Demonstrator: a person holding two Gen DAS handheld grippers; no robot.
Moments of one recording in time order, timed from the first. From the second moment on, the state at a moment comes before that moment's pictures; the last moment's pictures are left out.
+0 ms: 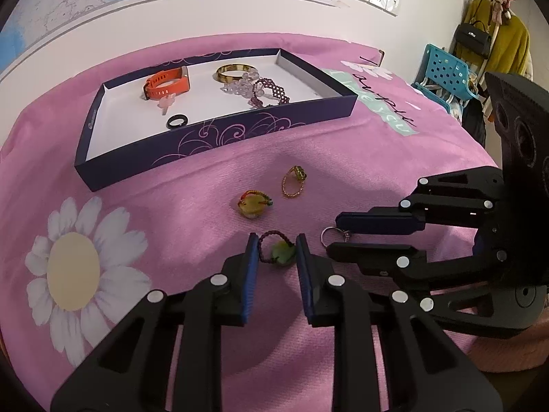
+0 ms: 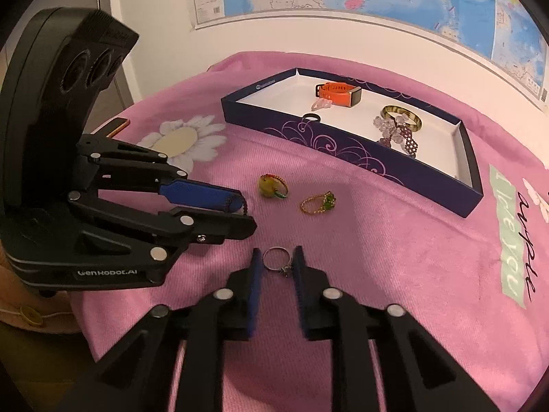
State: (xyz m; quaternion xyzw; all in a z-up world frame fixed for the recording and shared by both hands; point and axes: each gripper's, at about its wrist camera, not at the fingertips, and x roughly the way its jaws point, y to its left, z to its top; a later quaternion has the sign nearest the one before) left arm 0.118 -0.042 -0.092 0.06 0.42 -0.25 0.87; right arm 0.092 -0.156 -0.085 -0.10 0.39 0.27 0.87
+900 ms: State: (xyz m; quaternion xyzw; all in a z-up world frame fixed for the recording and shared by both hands) left arm 0.117 -0.015 -0.040 0.02 0.34 -0.21 0.92; right arm 0.101 -0.190 -0.028 -0.03 0.30 0.24 0.92
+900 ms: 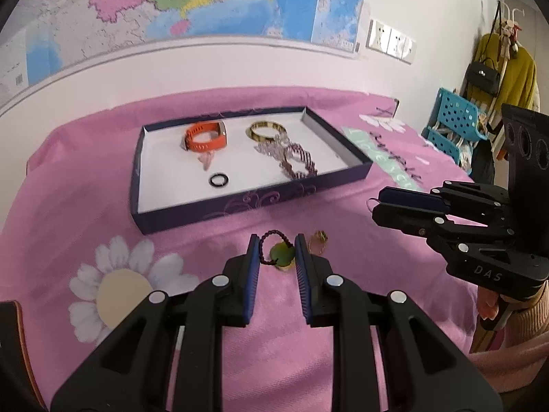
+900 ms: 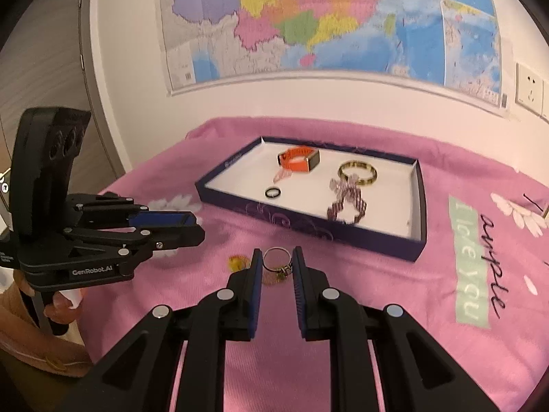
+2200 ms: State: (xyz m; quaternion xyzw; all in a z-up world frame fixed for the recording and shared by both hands) left arm 0.177 0.004 0.005 0.02 0.28 -0.15 0.95; right arm 0.164 -0.194 0.007 -0.05 0.27 0.22 0.94
